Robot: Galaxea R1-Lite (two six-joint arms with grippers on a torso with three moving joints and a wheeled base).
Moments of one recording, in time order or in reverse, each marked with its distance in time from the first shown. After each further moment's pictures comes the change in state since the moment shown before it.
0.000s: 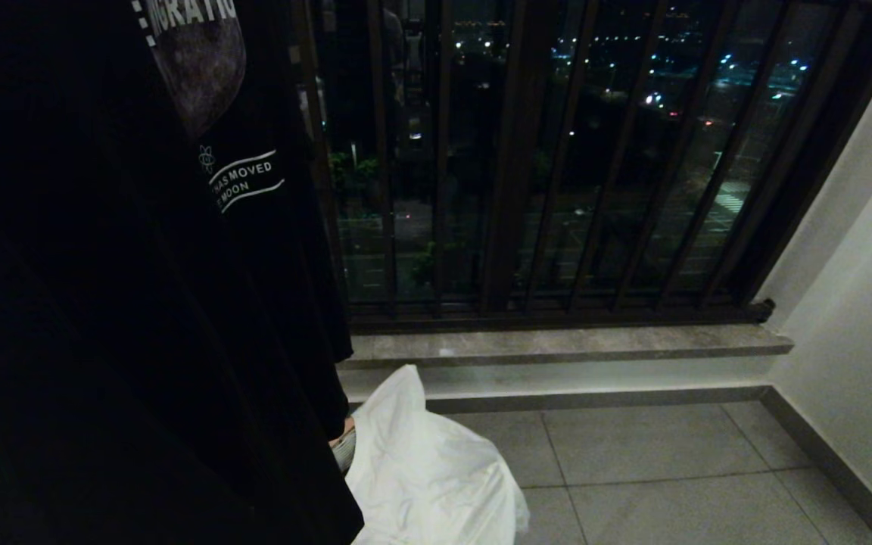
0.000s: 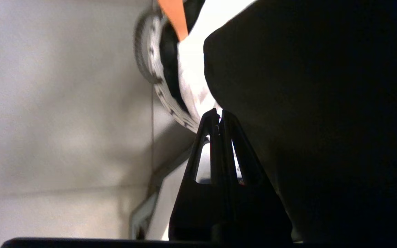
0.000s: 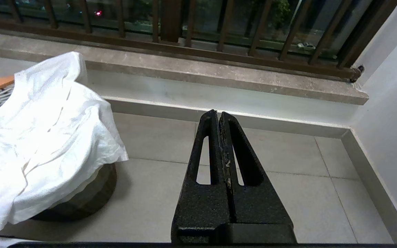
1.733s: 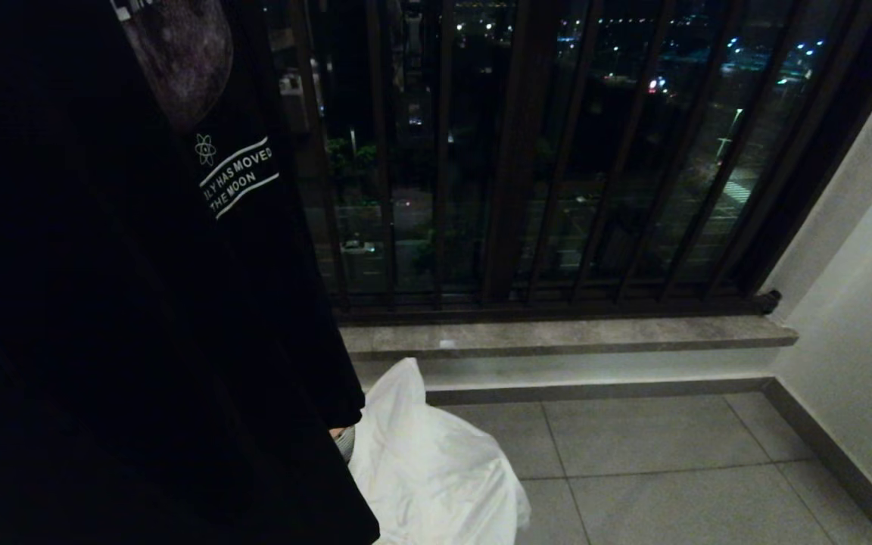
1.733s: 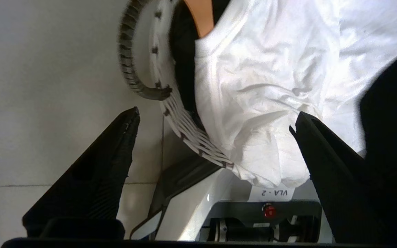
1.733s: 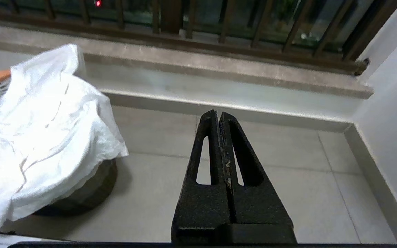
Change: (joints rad) left arm -0.050 0.516 0.029 -0.395 0.056 -0.027; right arm 0.000 0.000 0.000 -0.001 0.000 0.000
